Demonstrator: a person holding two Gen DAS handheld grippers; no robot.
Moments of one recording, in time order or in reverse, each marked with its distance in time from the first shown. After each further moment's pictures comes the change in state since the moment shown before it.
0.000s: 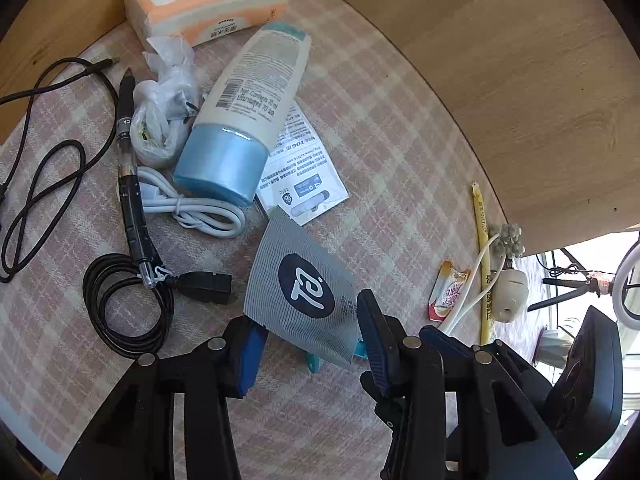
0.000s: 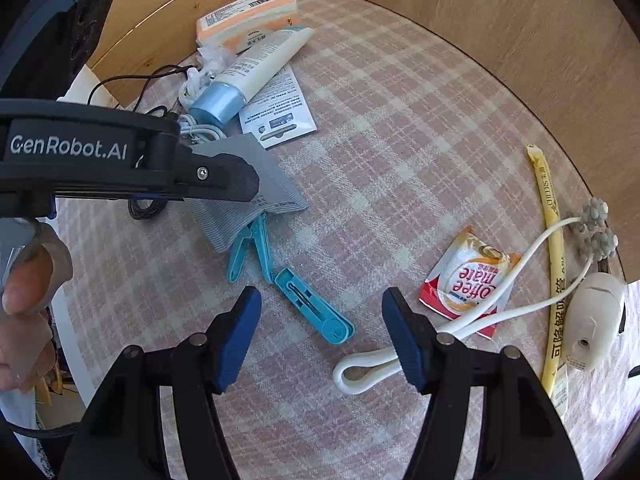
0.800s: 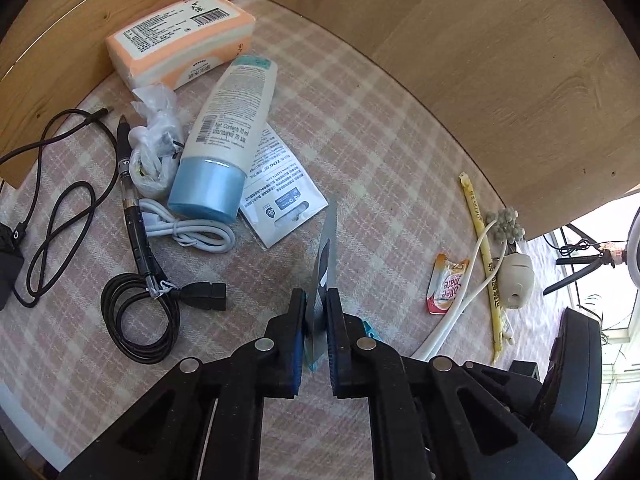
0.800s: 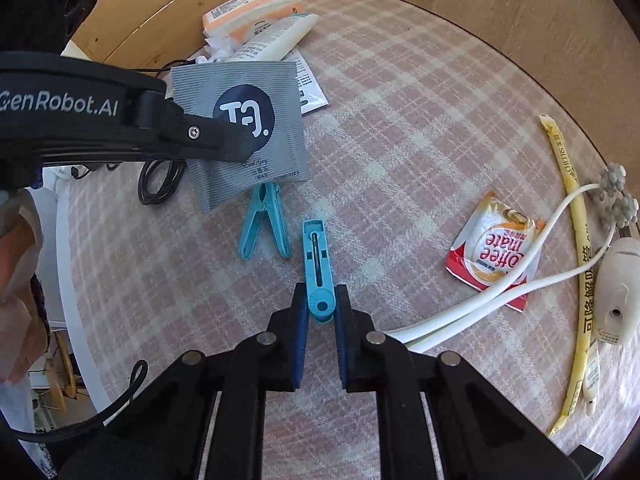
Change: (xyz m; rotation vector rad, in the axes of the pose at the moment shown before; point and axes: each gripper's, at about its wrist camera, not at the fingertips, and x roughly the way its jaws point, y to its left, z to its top) left arm -0.020 -0.019 -0.009 0.121 -0.076 0.065; right arm -0.006 -0.002 -0.028 0.042 -0.024 0.056
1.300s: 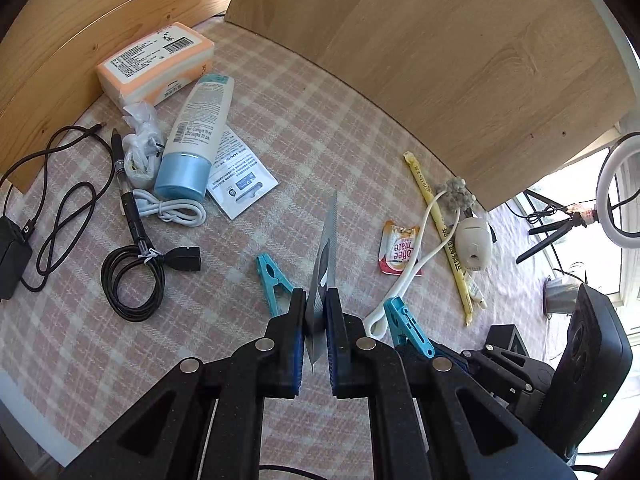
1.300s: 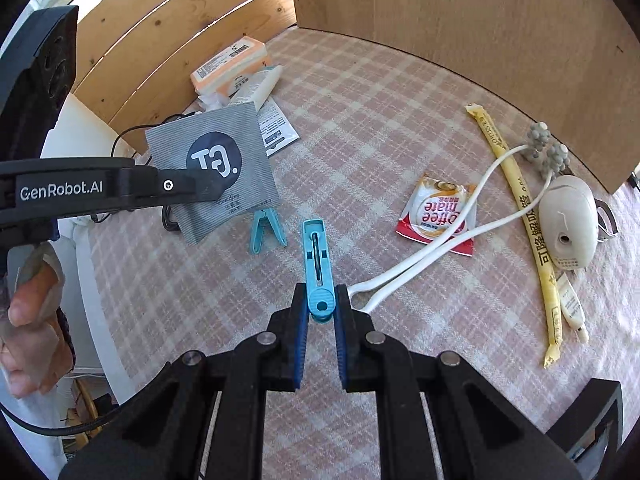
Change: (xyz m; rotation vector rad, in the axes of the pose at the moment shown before) left arm -0.041 -0.030 -0.039 0.108 -0.032 -0.060; right arm -0.087 -0.025 -0.051 0.178 -0.122 -0.024
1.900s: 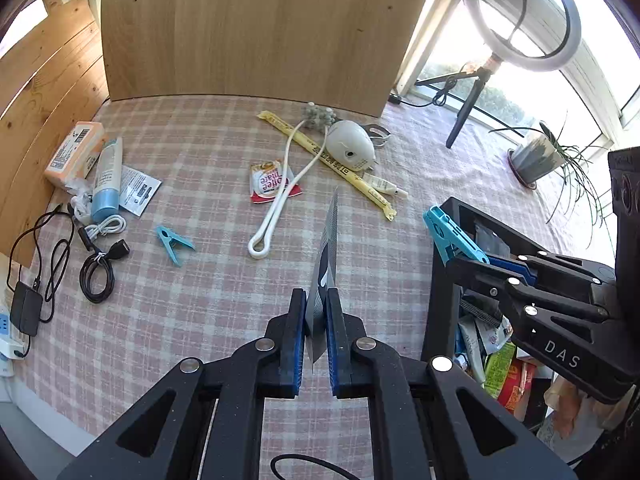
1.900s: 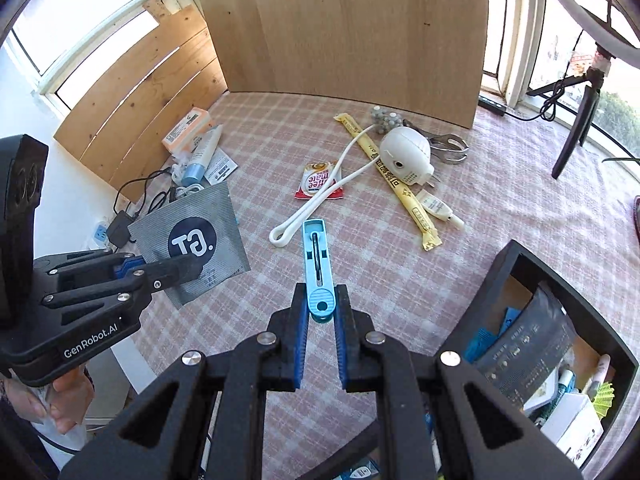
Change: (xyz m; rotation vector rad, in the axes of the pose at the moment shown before) left arm -0.043 -0.130 -0.113 0.469 -0.012 0.034; right arm -0.108 -0.026 -0.086 0.241 -0.170 -0.092
